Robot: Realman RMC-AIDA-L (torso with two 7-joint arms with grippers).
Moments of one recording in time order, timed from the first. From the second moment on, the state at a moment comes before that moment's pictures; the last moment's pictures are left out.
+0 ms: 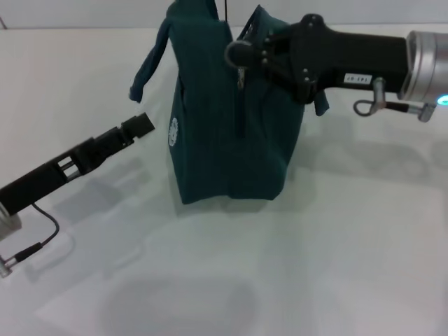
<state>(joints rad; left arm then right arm) -0.31 -2.04 0.84 0.37 1.41 1.68 -1.62 0.69 2.02 -1.27 -0.69 -1.28 -1.45 1.30</state>
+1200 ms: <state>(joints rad) -0.37 -2.08 0.84 0.42 1.56 1.69 -1.53 0.69 2.03 -1.39 -0.67 -1.24 -1.45 1.30</state>
